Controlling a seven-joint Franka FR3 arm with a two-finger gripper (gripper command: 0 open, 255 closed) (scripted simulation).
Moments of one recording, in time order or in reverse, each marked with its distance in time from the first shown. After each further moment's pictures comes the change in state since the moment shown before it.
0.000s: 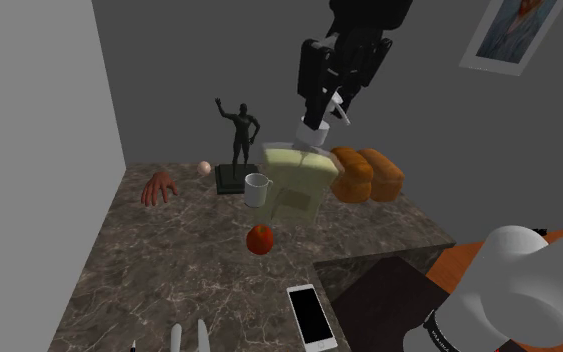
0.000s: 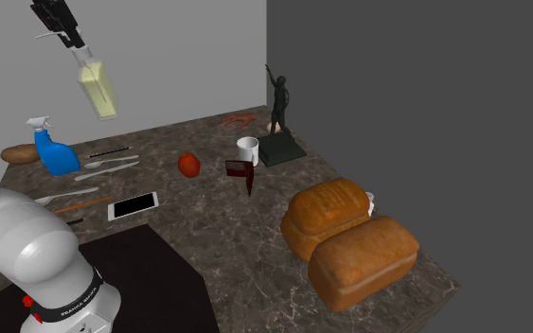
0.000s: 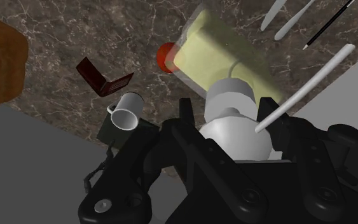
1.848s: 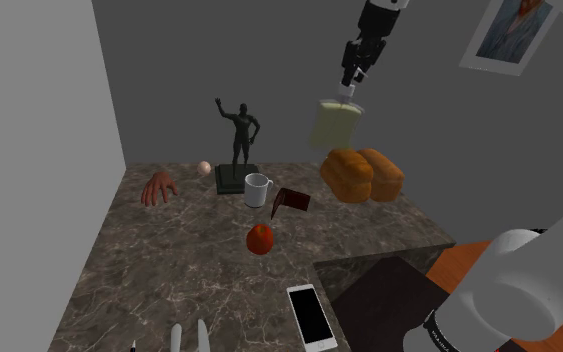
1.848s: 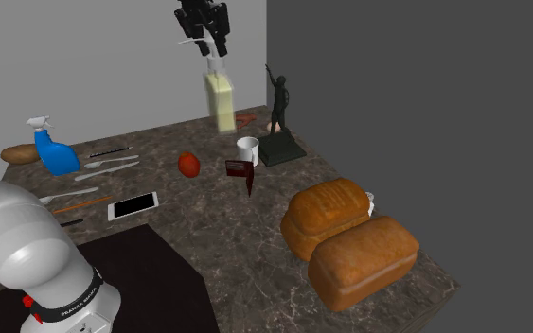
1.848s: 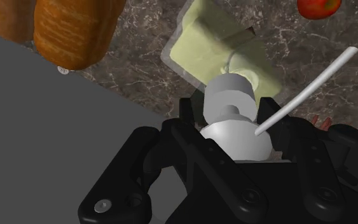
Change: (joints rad) arm -0.156 0.151 -0.534 0.019 -0.132 0.189 -0.658
